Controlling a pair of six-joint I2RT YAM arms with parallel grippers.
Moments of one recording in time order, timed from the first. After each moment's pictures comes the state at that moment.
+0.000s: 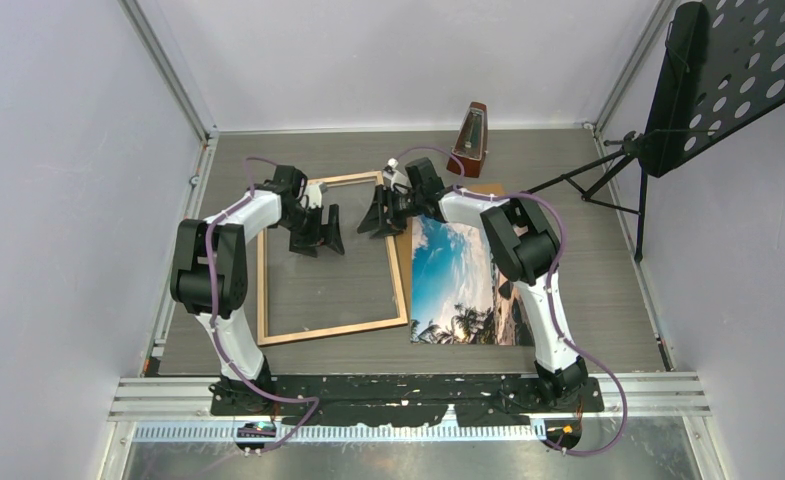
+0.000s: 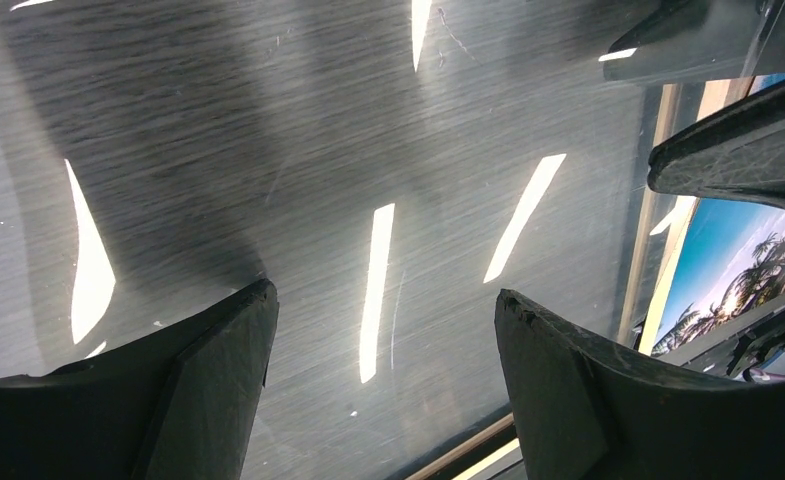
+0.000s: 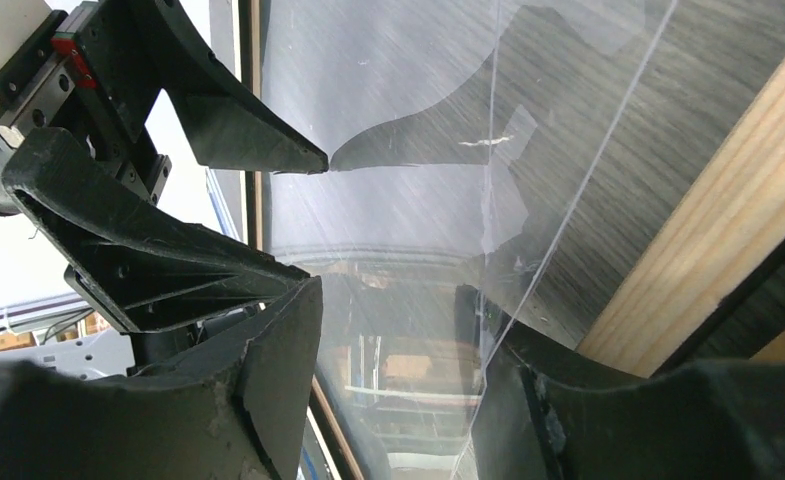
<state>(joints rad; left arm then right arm) -0.15 1.85 1.22 -0.64 0.42 -0.13 0.52 2.31 1.58 0.01 -0.81 0.68</state>
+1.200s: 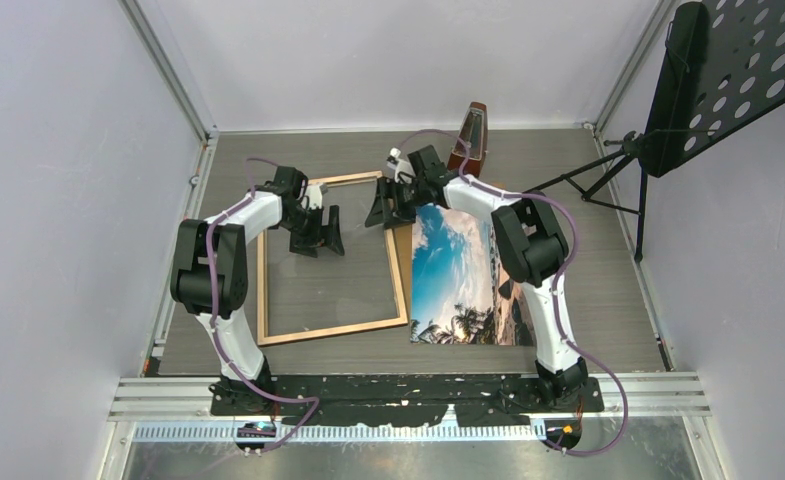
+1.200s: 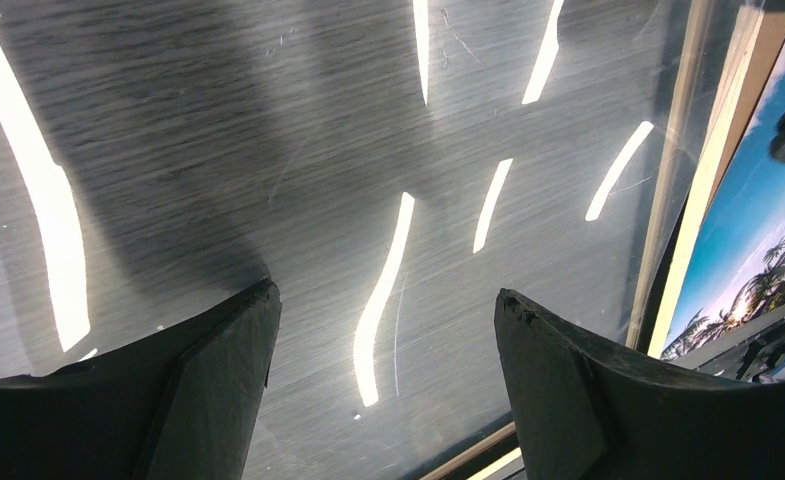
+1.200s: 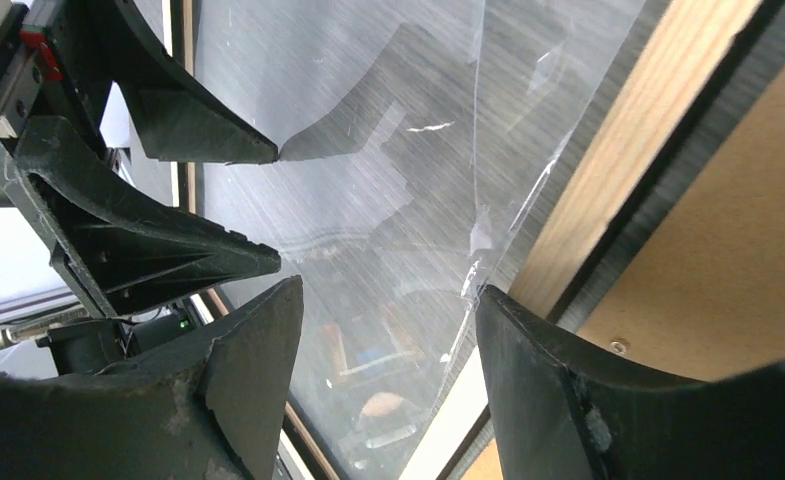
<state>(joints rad) -0.15 1.85 1.21 -0.63 0.40 -0.13 0.51 2.26 1.69 -0.28 -0.68 0.46</state>
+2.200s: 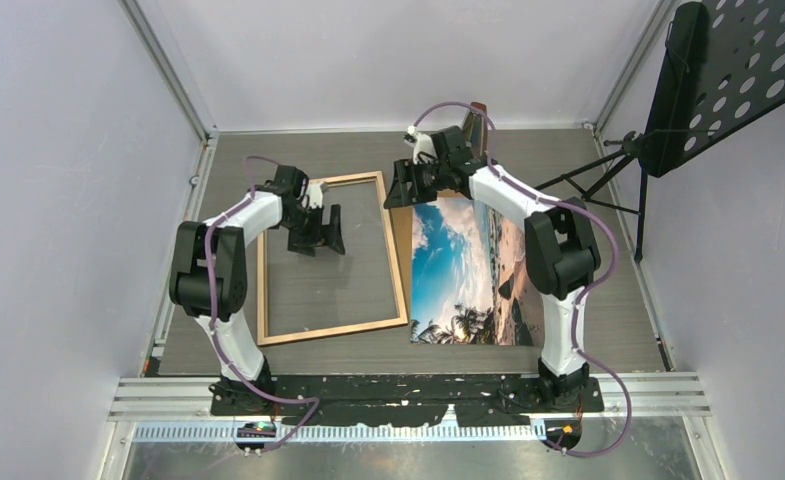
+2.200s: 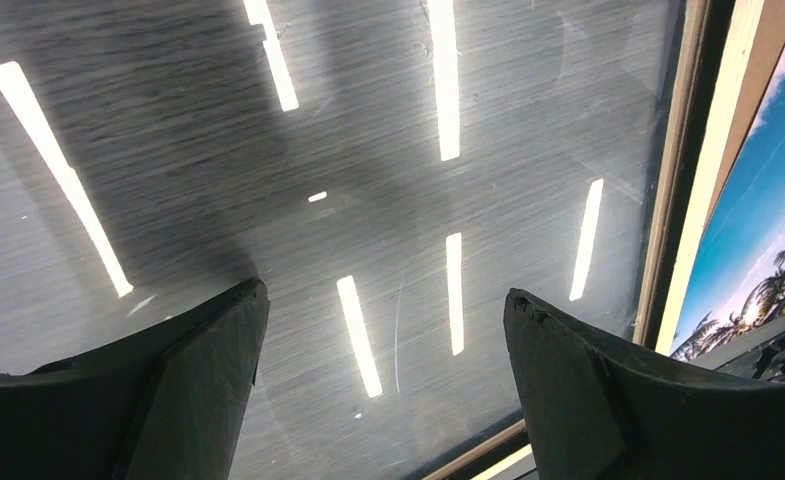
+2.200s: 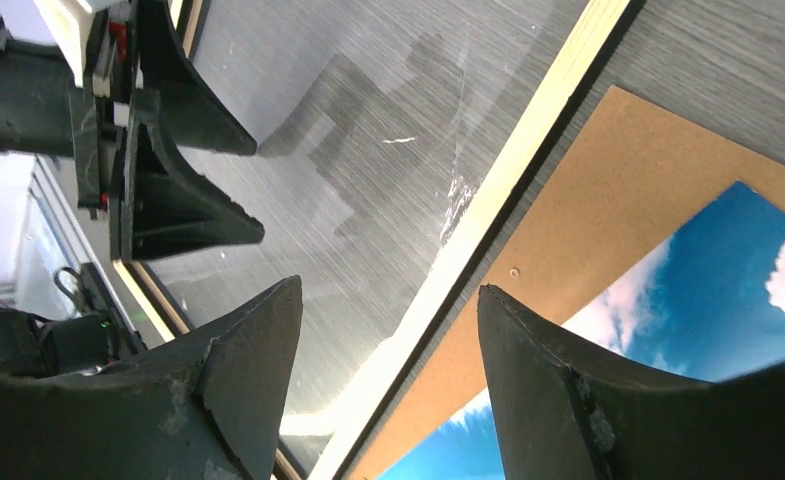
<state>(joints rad) -0.16 1.84 1.21 -0.63 0.39 -0.12 0.45 2.07 1.64 -0.33 -0.60 0.27</state>
